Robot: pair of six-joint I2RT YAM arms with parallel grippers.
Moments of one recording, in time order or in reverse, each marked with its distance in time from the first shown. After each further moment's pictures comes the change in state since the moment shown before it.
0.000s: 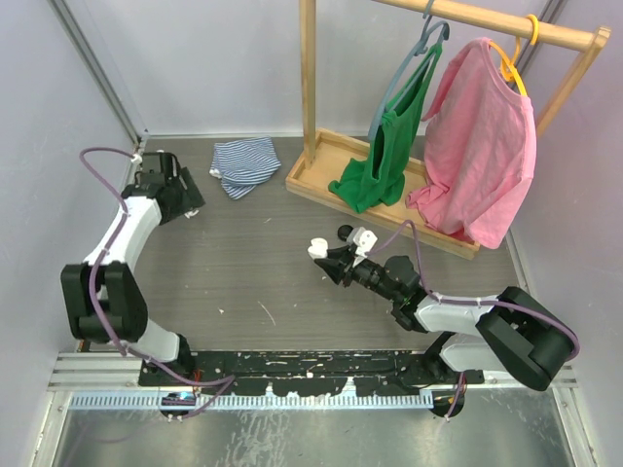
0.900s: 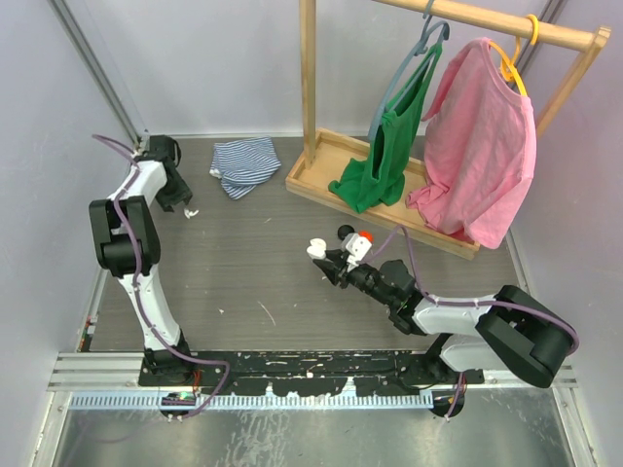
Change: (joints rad) left arm 0.113 0.581 0.449 -0.132 -0.112 -0.099; right arm 0.074 0.006 0.000 0.000 0.134 -0.113
